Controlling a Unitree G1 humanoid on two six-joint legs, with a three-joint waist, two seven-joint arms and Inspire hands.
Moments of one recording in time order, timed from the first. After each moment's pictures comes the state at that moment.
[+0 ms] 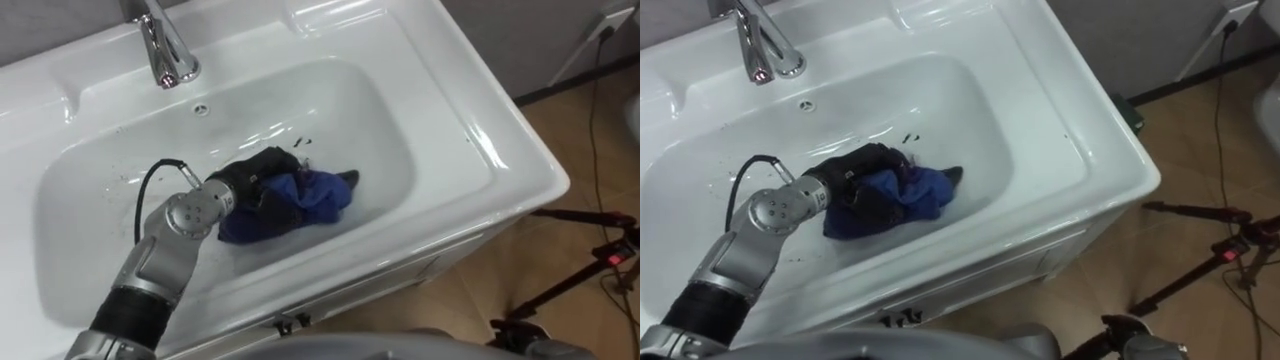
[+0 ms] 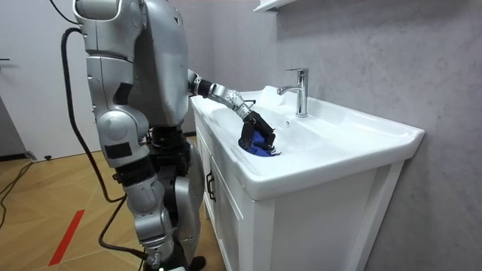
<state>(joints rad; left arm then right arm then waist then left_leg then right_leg) -0.02 0.30 -0.28 0.21 0.42 0.15 -0.43 0.03 -0.32 0.10 1.24 -0.13 0.13 0.10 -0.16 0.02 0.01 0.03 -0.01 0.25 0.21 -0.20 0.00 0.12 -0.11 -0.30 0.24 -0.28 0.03</state>
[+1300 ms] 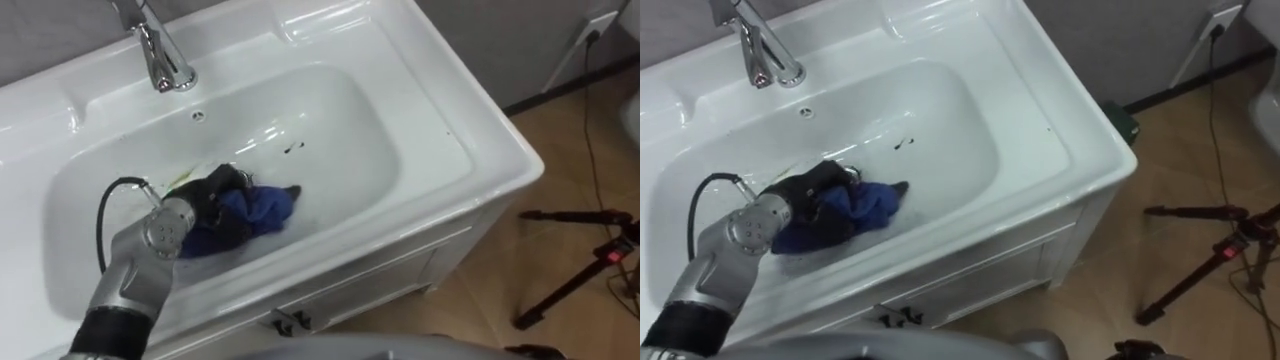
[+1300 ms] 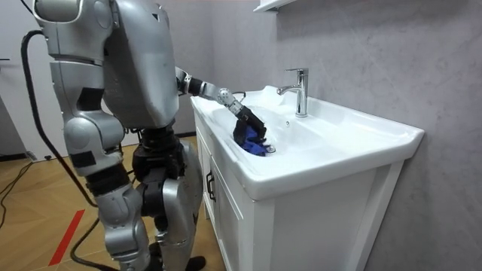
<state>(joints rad) 0.10 0.35 -0.05 0.29 0.77 0.16 -0.41 0.08 -0.36 -0.11 1.20 -0.30 0.19 0.21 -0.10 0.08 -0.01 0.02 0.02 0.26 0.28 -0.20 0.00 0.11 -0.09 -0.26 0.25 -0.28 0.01</state>
